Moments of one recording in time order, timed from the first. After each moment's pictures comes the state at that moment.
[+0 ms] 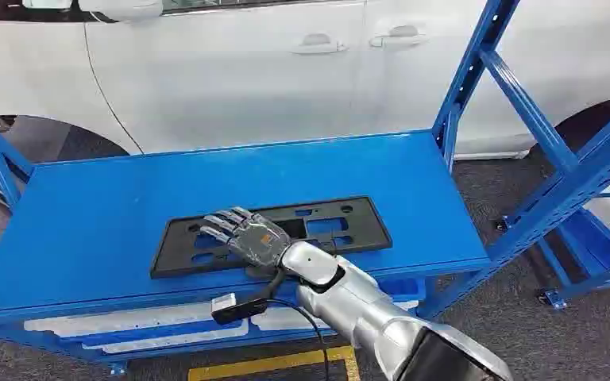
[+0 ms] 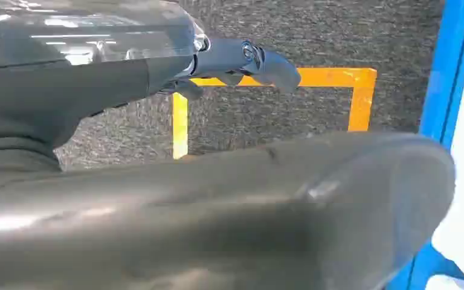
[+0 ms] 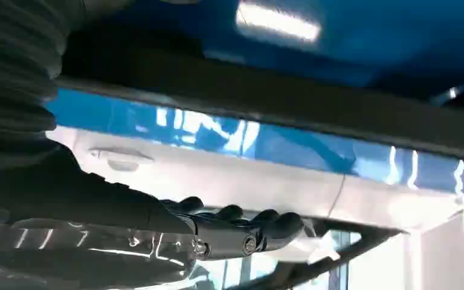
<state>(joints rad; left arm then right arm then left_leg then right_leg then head) -0.11 -0.07 1.15 -0.22 -0.89 -0.06 -0.27 -0.77 0.23 0.87 -0.55 1.18 -0.34 -0.27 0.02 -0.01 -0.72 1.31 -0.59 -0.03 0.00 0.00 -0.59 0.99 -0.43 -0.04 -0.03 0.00</state>
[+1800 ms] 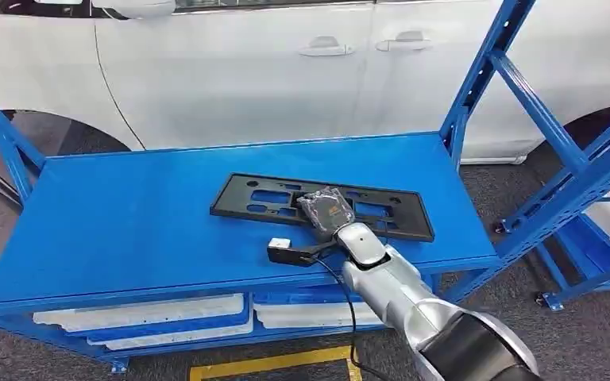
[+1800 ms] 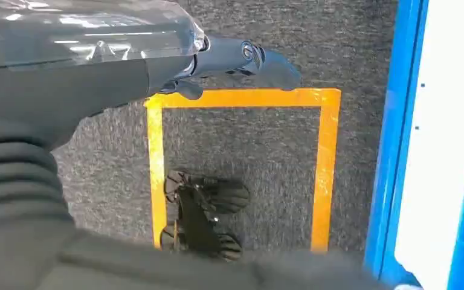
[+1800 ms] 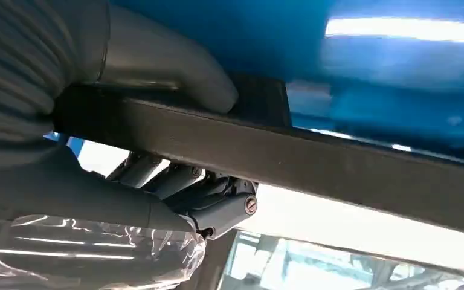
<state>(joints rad) -0.13 -0.05 1.12 -0.22 -0.91 -0.08 -0.33 -0.81 0.12 0.56 -0.40 1.32 -0.40 -0.06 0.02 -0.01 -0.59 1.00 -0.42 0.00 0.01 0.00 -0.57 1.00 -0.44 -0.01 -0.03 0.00</state>
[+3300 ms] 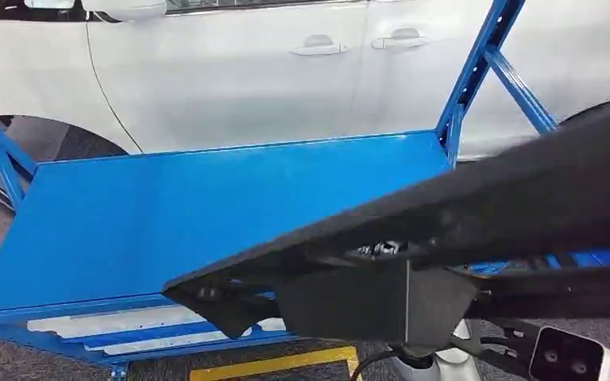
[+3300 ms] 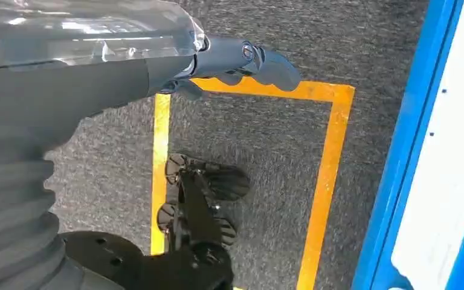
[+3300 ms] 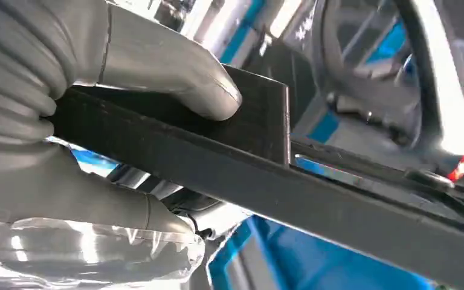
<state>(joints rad) -0.10 -0.05 1.18 -0.22 -0.85 -0.09 -0.32 -0.21 0.11 0.39 -2.05 -0.14 0.57 -0.68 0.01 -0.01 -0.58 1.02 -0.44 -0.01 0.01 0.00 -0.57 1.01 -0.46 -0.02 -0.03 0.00</state>
